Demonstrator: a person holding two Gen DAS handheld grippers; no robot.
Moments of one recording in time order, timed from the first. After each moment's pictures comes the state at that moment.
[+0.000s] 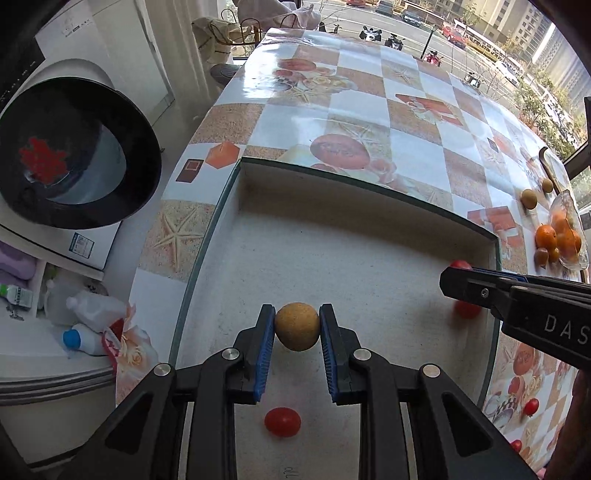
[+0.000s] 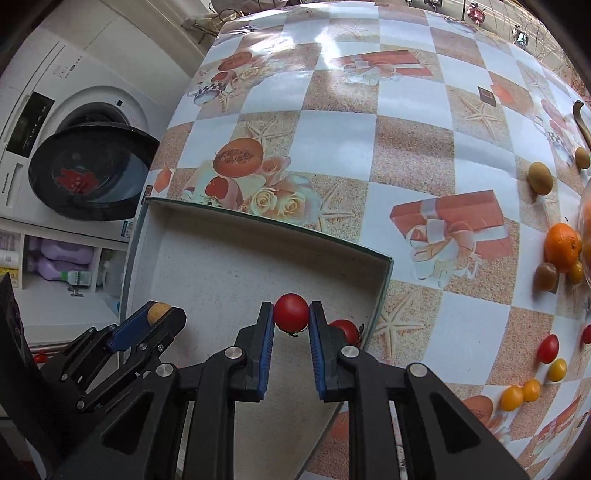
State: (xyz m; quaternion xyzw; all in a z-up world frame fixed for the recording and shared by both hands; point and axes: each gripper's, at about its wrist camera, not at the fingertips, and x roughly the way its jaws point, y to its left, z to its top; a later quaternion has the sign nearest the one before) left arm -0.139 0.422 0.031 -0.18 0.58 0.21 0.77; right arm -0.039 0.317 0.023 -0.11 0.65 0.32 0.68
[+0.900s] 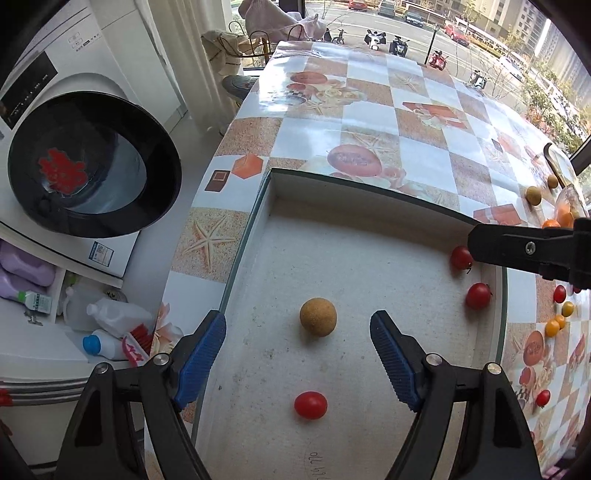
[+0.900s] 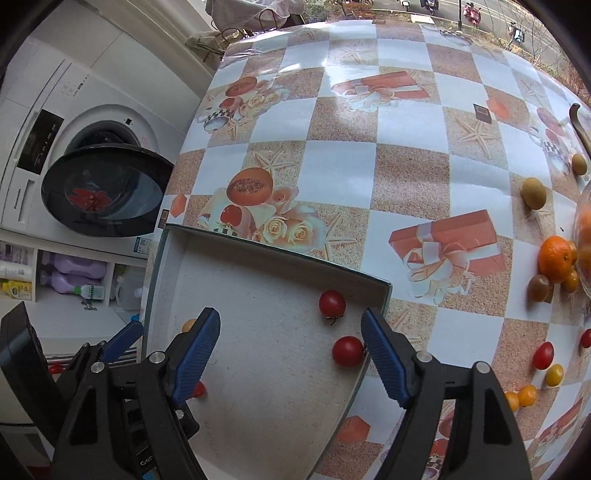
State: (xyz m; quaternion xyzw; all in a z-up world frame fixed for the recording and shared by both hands) left arm -0.155 0.418 0.051 -0.14 0.57 0.23 0.78; right arm -0.032 0.297 0.054 -0.06 0.64 0.33 0.69
